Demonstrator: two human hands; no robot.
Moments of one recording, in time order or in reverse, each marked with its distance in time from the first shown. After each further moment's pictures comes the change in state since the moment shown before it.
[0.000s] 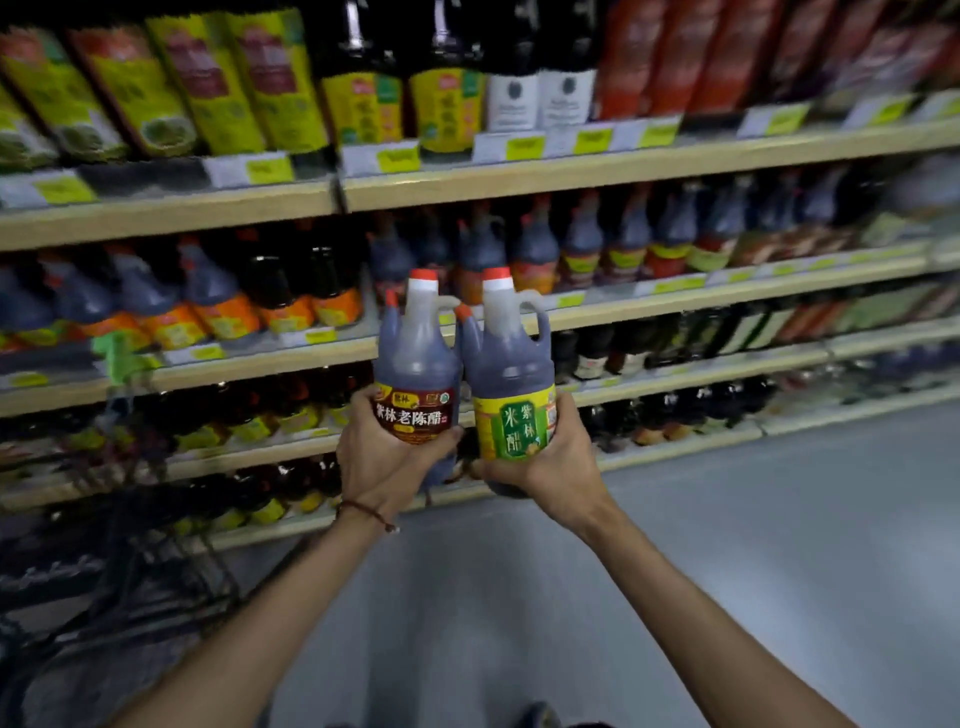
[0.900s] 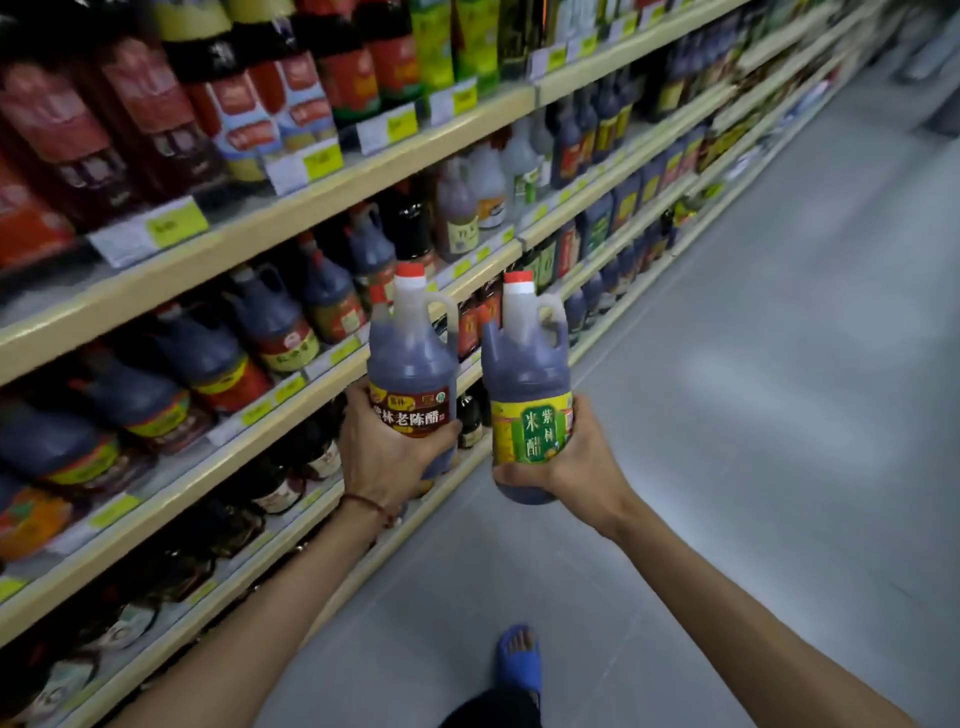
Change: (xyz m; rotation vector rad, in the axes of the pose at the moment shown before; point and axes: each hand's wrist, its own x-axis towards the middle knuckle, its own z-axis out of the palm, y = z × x) left_hand -0.049 0.279 0.517 -0.100 -0.538 0.320; right_hand 0.074 0.057 -0.531 0.036 0.569 0.103
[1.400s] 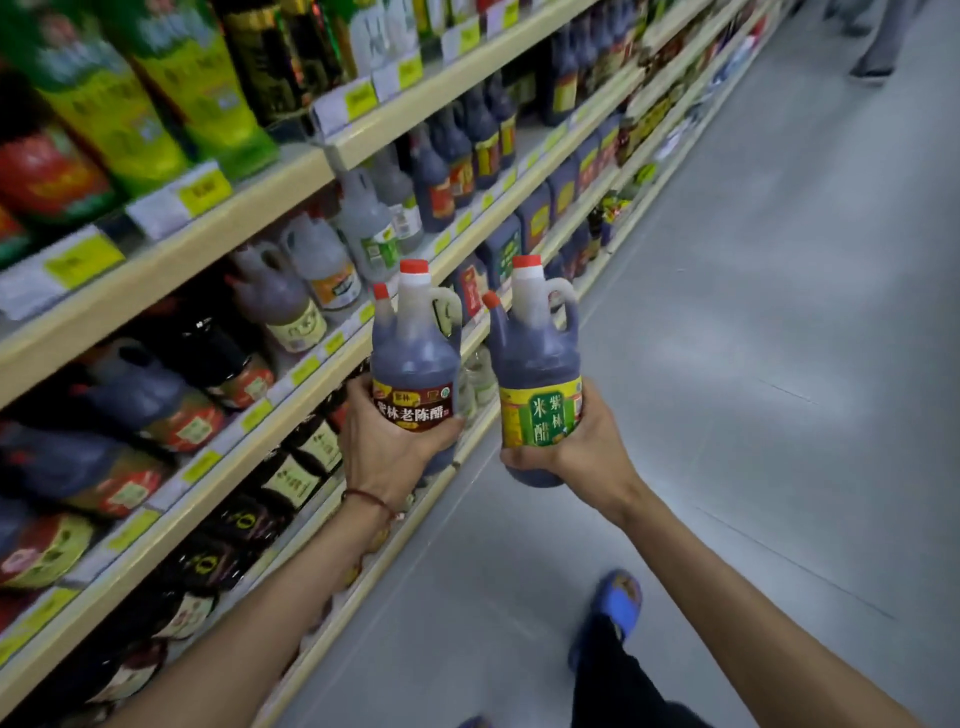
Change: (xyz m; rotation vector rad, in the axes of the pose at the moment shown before) left_hand 0.147 0.104 0.283 0.066 -0.112 0.030; right_hand 0.226 0.012 -0.221 0.046 0.146 0.017
